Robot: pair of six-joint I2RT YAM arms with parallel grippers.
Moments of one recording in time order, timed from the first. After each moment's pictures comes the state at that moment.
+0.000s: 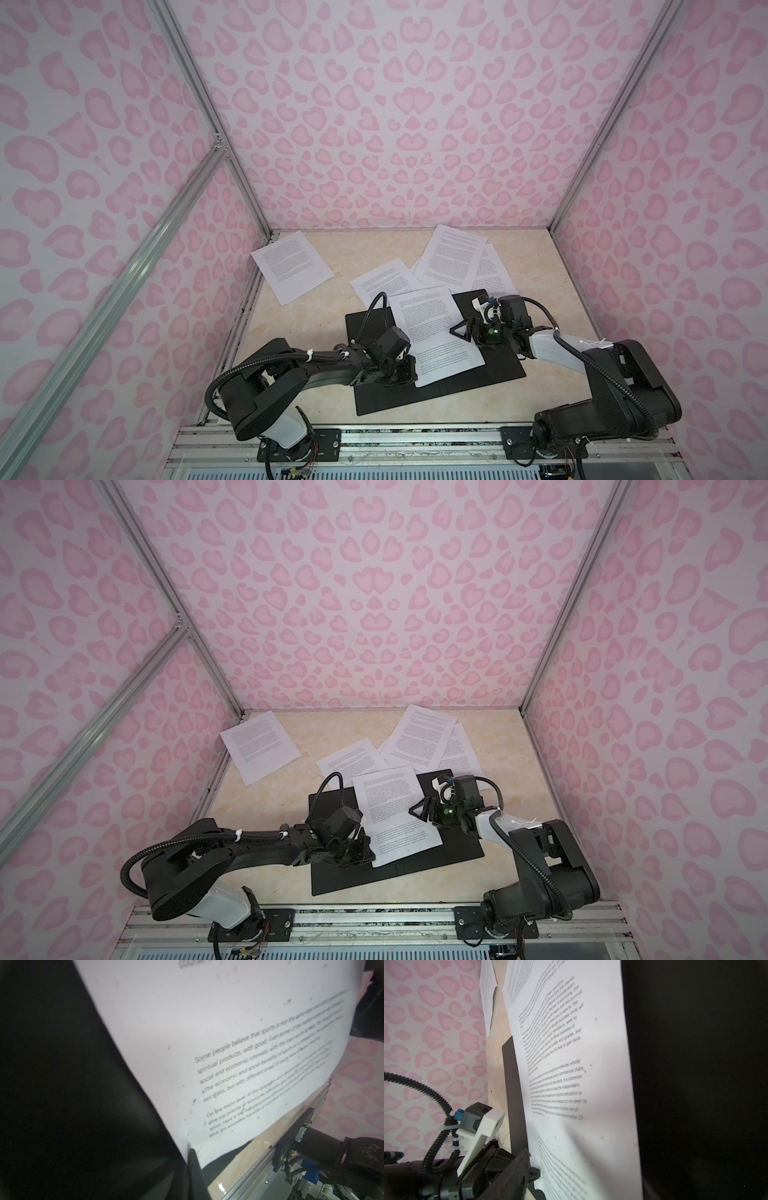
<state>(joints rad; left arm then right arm) -0.93 1.55 0.60 -0.04 0.31 -0.99 0.23 1.45 0.52 0.04 -0.71 0.59</state>
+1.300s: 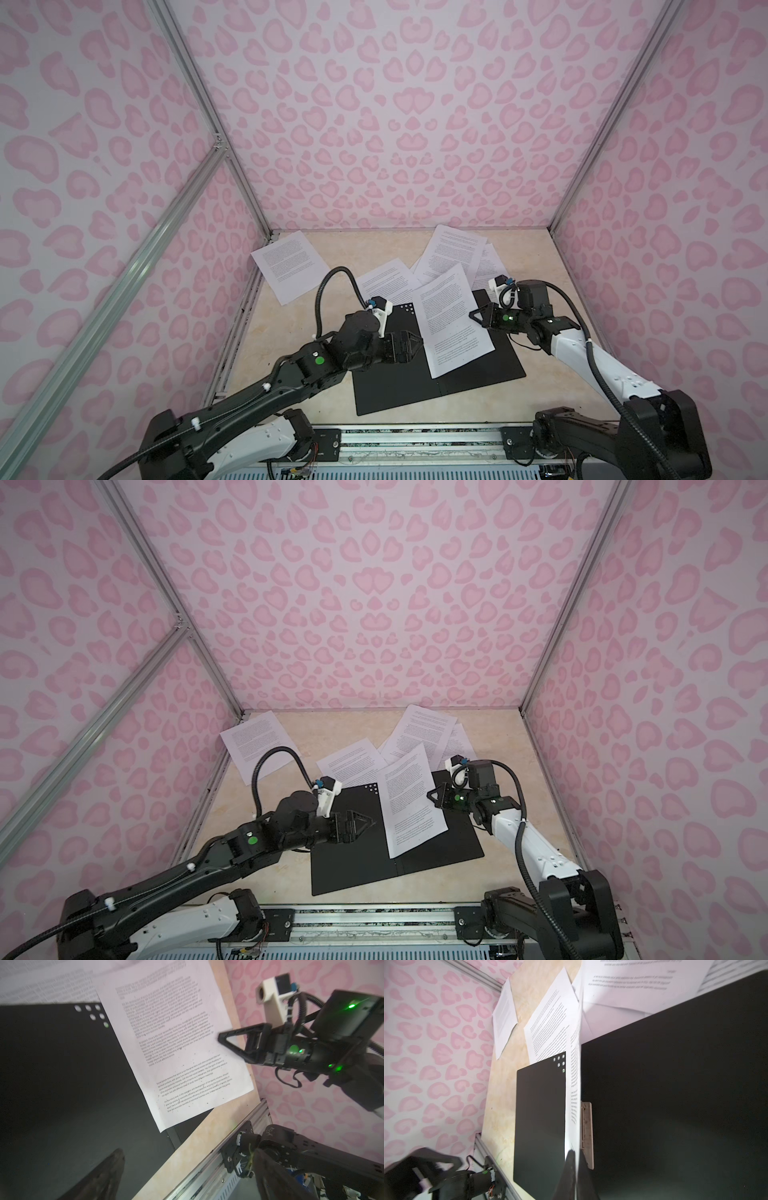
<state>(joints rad) -0.90 0.87 0.75 -0.40 0.05 -0.81 0.18 1.16 0.69 -0.36 -0.51 0.47</state>
